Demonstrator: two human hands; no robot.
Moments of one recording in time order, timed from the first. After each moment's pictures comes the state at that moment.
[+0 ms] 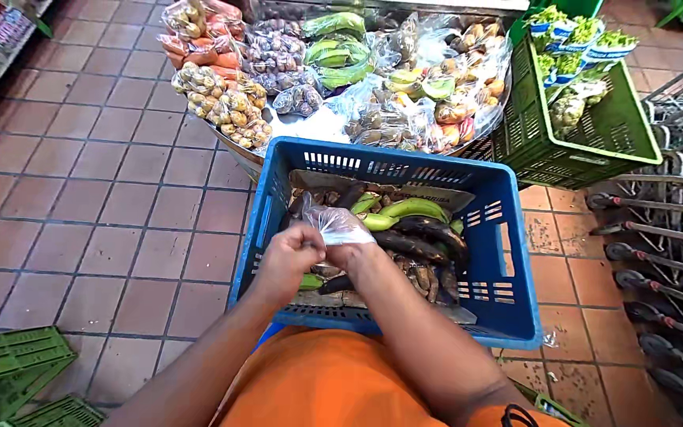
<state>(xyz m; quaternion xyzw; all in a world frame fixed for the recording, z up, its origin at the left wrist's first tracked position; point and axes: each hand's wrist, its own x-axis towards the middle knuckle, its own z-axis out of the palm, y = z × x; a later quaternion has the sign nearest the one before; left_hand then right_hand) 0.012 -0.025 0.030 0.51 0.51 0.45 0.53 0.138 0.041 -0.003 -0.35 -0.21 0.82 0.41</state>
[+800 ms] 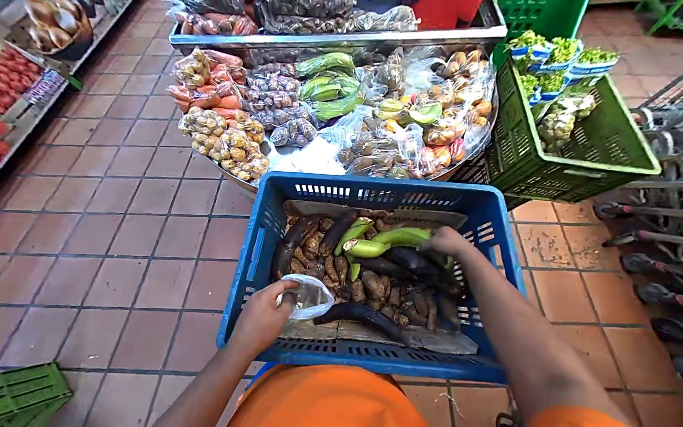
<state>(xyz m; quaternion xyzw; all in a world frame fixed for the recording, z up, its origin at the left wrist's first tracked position) -0.025 -0.036 -0.037 0.61 0.70 0.11 0.36 0.425 0.131 -0.113 -0.72 -0.56 0.40 -0.02</state>
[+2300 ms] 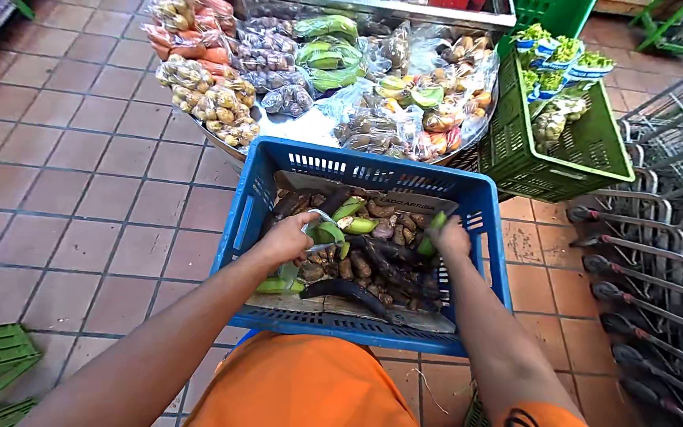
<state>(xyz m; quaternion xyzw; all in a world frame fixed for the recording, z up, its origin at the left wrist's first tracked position) 0.033 0.051 0.002 0.49 0.66 0.07 0.57 0.423 0.088 -0.118 -0.87 -0.45 0.21 0.06</state>
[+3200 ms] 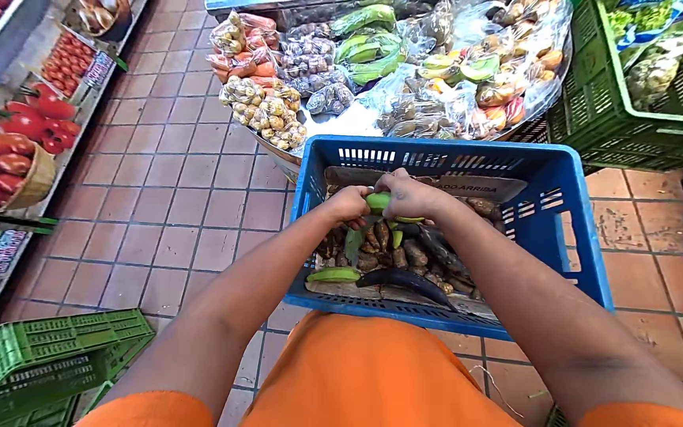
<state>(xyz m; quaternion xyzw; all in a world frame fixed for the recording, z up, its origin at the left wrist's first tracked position) 0.026 0.111 -0.020 0.51 0.62 0.03 0.59 0.203 0.115 0.014 -0.53 -0.73 0.42 -0.01</state>
